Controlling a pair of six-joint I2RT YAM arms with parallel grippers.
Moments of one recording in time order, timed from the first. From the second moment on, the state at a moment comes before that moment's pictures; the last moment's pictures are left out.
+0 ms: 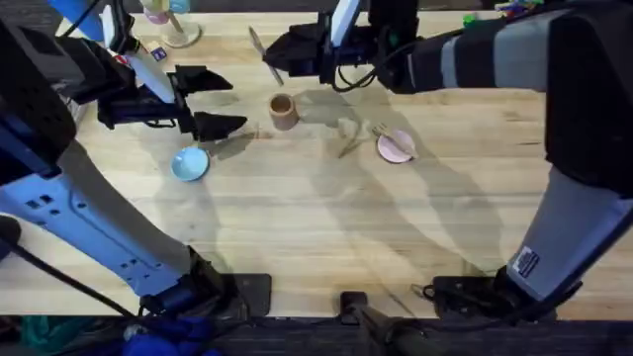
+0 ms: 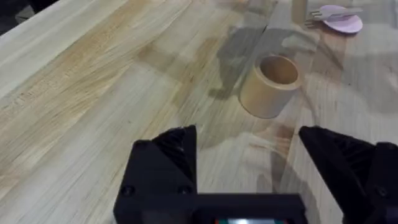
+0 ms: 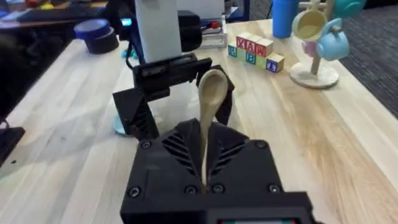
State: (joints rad) left arm 0.48 2.06 1.25 -0.94 1.21 1.64; right arm 0.45 2.09 1.30 0.59 -1.03 -0.12
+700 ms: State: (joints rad) left arm 0.48 2.06 1.25 -0.94 1.21 1.64; right arm 0.49 2.18 1.30 0.61 -1.03 -0.26
